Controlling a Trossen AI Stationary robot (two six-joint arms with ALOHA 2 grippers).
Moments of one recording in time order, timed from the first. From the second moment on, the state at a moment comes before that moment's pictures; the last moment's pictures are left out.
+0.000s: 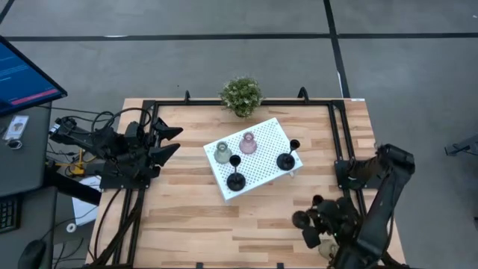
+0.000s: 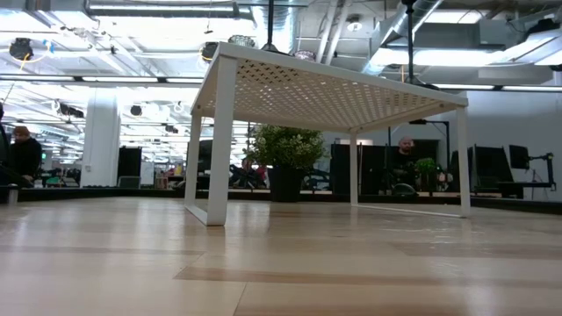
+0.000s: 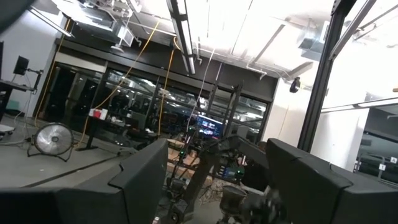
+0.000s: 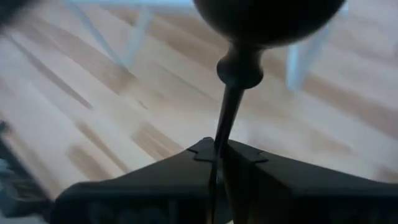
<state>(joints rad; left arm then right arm) -0.43 0.63 0.62 0.56 -0.51 -0.03 1.06 1.74 1.54 -1.56 0.76 2.10</state>
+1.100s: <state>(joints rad) -0.43 0.63 0.62 0.57 -0.53 -0.03 0.53 1.71 1.78 -1.19 0.95 0.88</state>
